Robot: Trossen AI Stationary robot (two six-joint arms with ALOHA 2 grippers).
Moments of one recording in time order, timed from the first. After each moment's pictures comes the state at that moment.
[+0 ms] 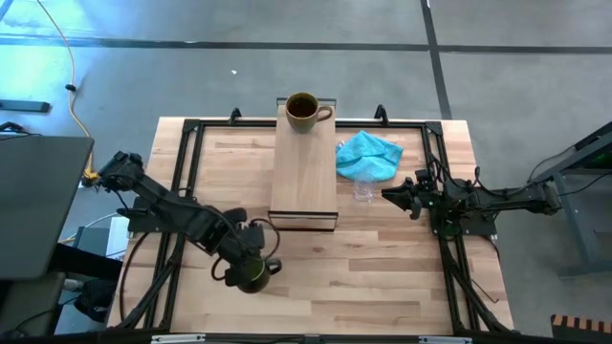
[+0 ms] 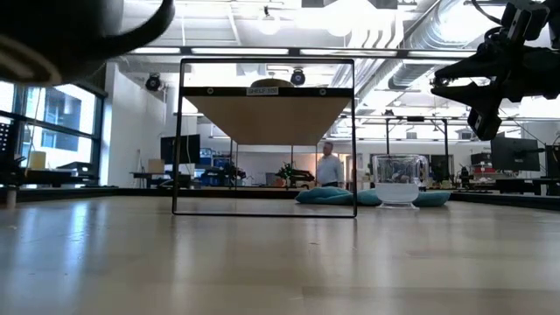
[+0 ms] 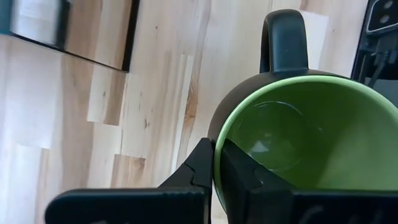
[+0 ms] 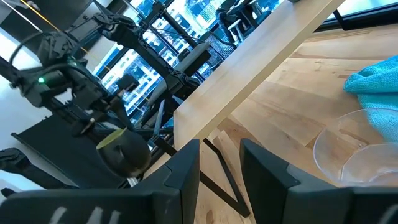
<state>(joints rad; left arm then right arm) -0.43 1.54 1.45 -1.22 -0.15 -0.70 0.06 0.11 0.01 0.08 0.19 0.76</state>
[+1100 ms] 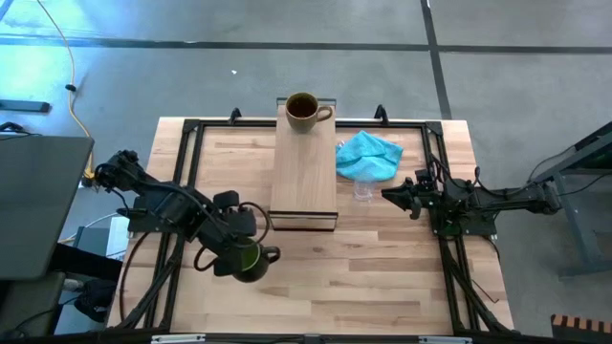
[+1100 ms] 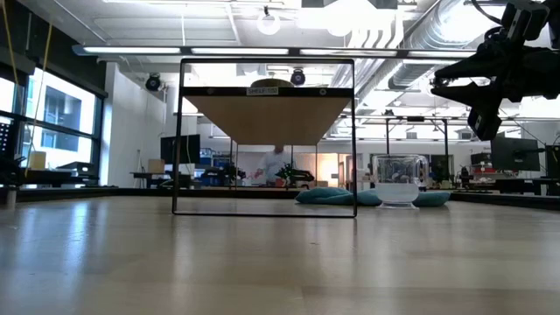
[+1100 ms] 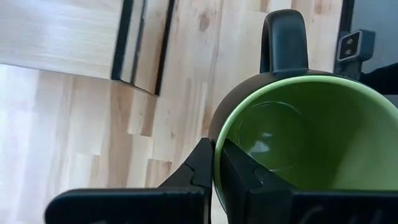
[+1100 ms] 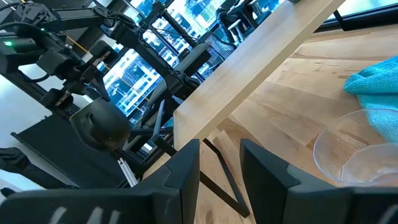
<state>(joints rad) -0.43 1.54 1.76 -1.47 -0.24 -0.65 0.06 0.11 0.01 0.09 0.19 0.76</state>
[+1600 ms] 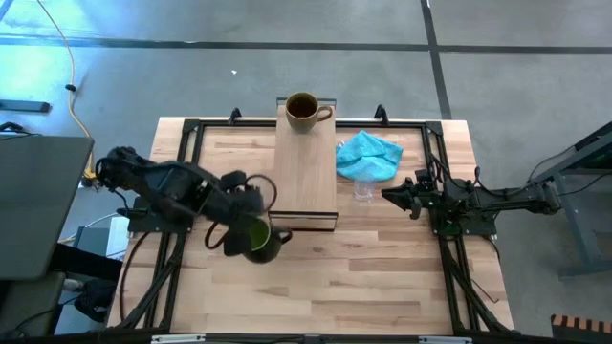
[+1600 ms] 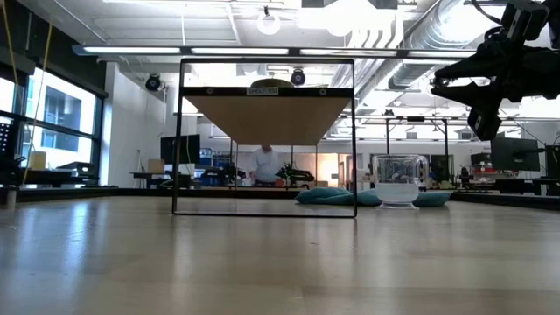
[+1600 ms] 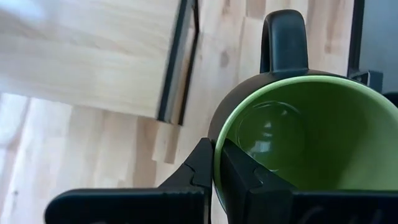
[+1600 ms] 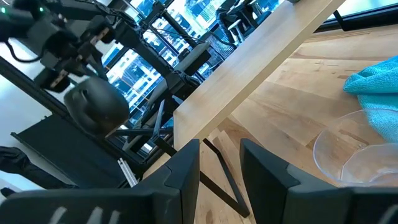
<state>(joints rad) -0.29 1.54 1.85 -1.47 -0.25 -0.51 0.06 0.11 0.01 0.08 0.19 0.76</state>
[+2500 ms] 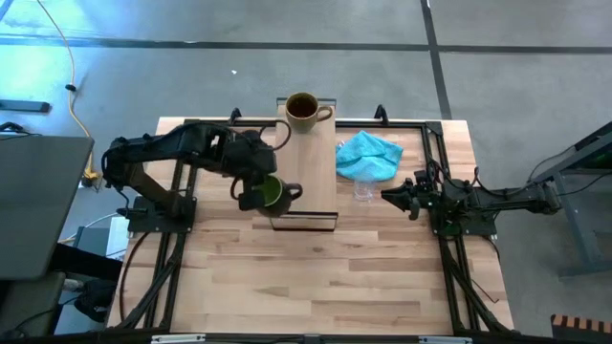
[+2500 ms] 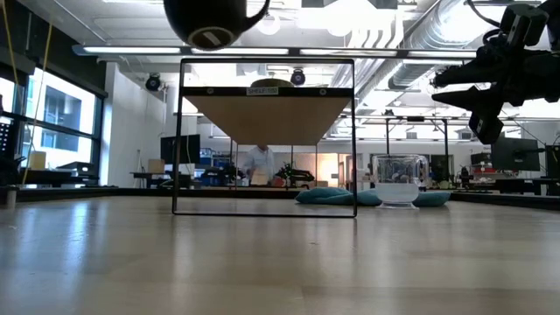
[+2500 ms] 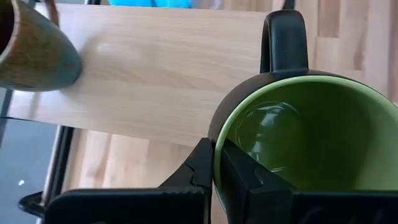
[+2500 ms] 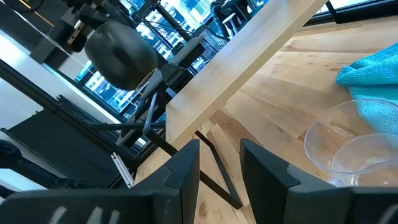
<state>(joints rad) 0.06 1.54 1.87 -1.42 -0.24 -0.10 0.06 0.11 0.01 0.05 0.19 0.76</state>
